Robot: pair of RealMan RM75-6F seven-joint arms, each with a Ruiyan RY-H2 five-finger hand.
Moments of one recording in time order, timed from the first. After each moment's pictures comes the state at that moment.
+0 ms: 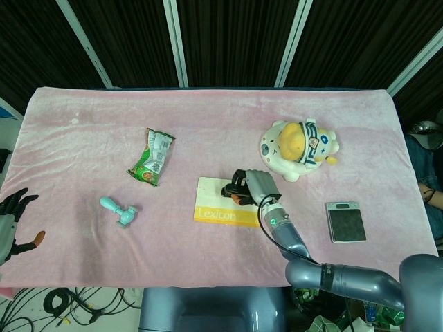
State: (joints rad) left arm -0.14 -1.01 -0.06 -1.75 1.29 1.29 -0.02; right arm 0.92 -1.62 0.34 -1.56 -0.56 0.94 -0.37
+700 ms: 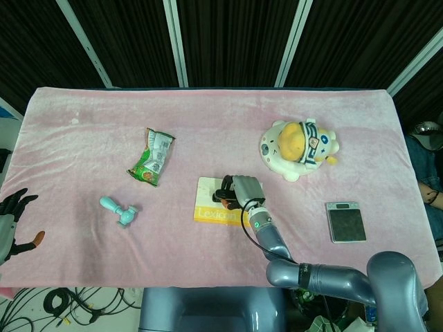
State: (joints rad) left arm -0.14 -1.01 -0.06 -1.76 1.28 1.28 -0.03; right arm 0.98 -1.76 0.31 -1.43 -0.52 0.94 -0.41
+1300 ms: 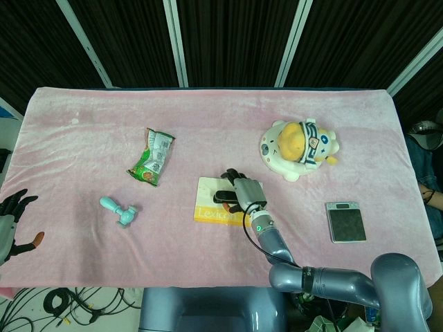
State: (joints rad) left arm -0.14 -1.01 -0.06 -1.76 1.28 1.28 -0.02; right arm 0.95 -1.75 0.30 -1.47 -0.55 0.96 -0.41
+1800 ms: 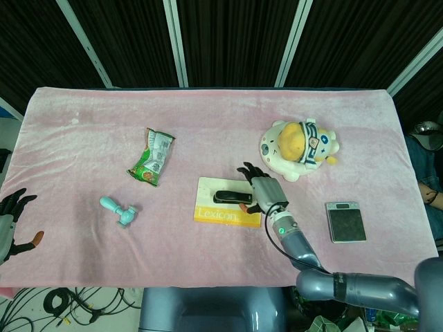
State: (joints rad) left arm -0.14 -1.01 -0.06 -1.75 1.29 1.30 -0.02; right arm 0.85 -1.49 0.27 -1.72 -0.63 0.98 -0.39
